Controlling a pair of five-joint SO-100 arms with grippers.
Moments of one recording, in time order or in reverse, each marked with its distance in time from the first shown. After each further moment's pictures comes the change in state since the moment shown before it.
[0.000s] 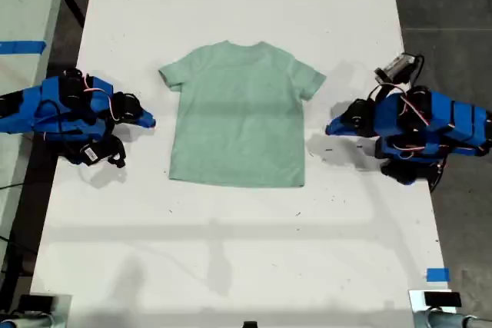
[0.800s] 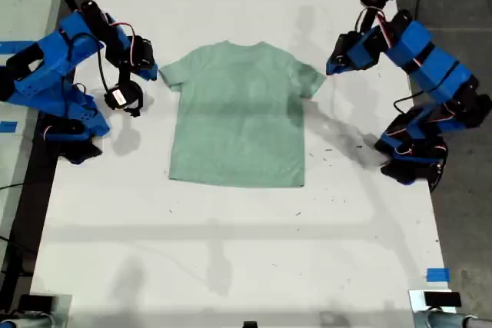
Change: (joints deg) arm 0 -24.5 -57.7 -59.3 15.5 26.1; arm 1 29.5 -55.0 -55.2 14.1 -40.3
